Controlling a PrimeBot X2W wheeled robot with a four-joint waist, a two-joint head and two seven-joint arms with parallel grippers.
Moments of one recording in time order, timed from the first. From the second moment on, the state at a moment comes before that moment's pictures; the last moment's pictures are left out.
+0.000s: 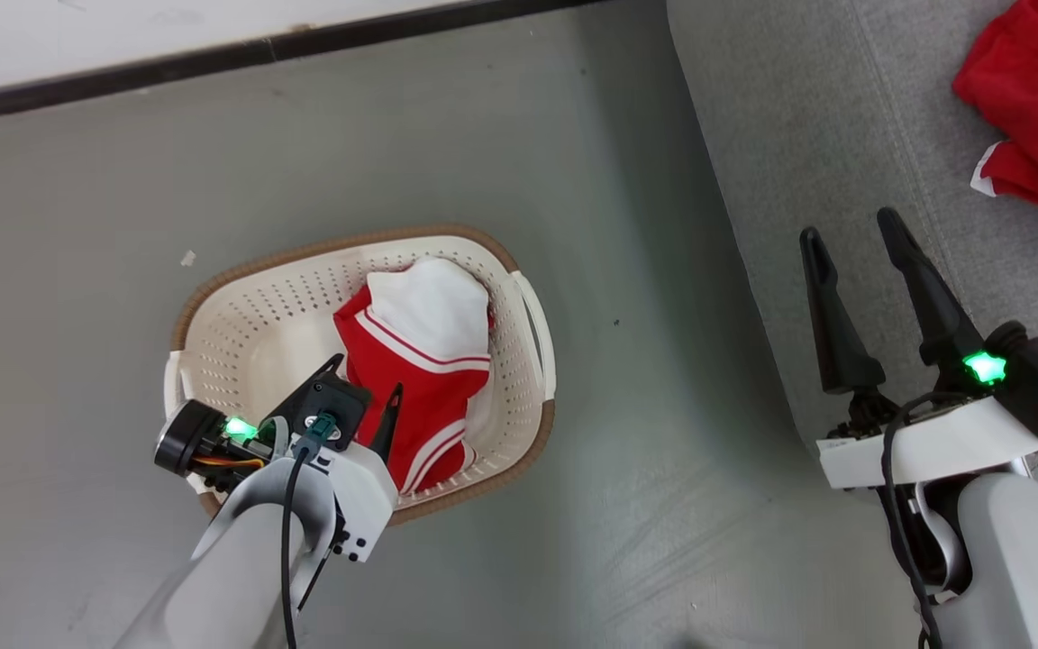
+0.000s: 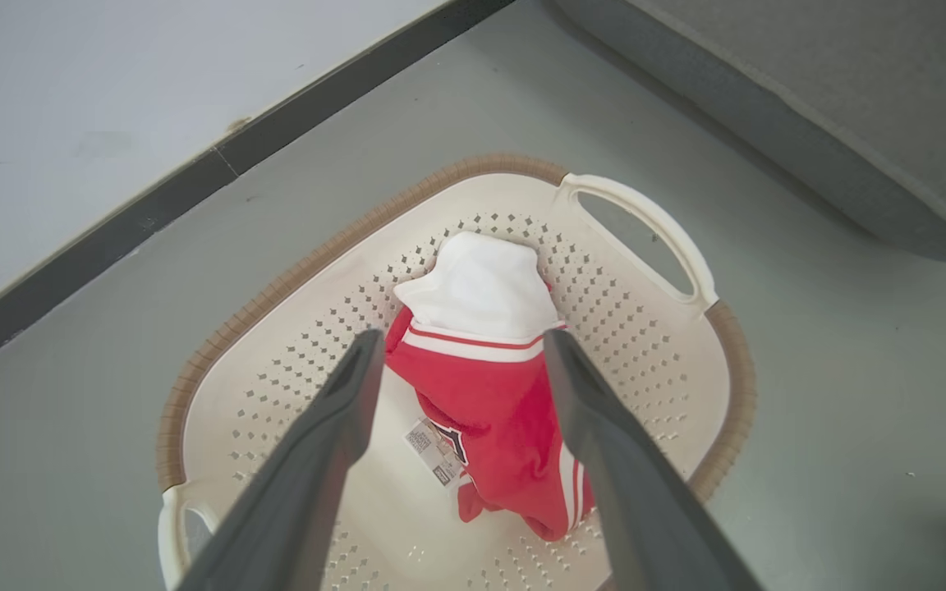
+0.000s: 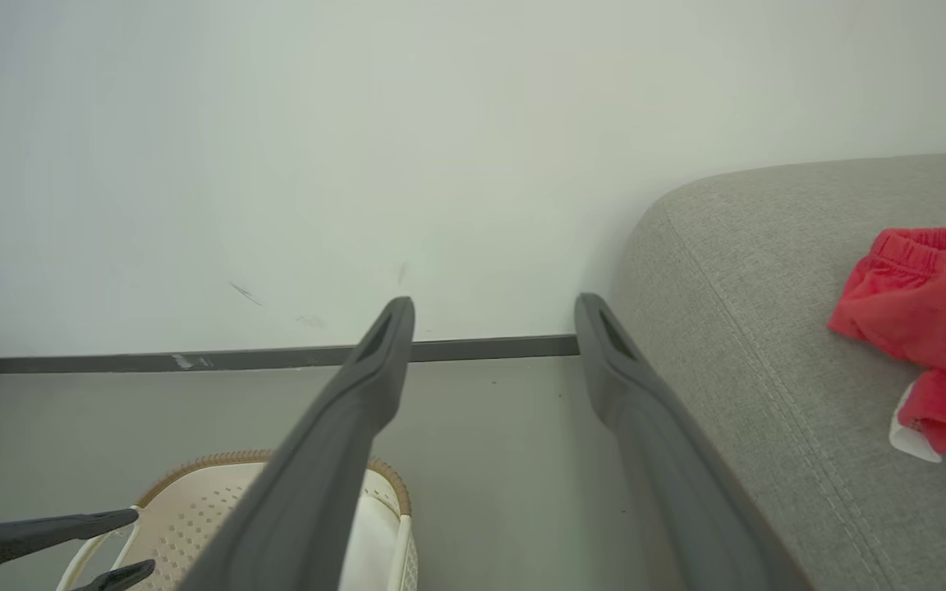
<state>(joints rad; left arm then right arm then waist) -0.53 0.13 -0.55 0.56 -0.19 0.09 -0.02 -0.24 -0.05 0.04 -0.08 0.15 0.13 -0.25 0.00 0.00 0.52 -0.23</state>
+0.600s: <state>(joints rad) -0.65 0.12 -0.55 0.70 -0.18 0.08 -0.01 -0.36 -0.04 0.06 -0.09 0.19 0.13 -0.25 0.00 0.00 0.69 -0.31</state>
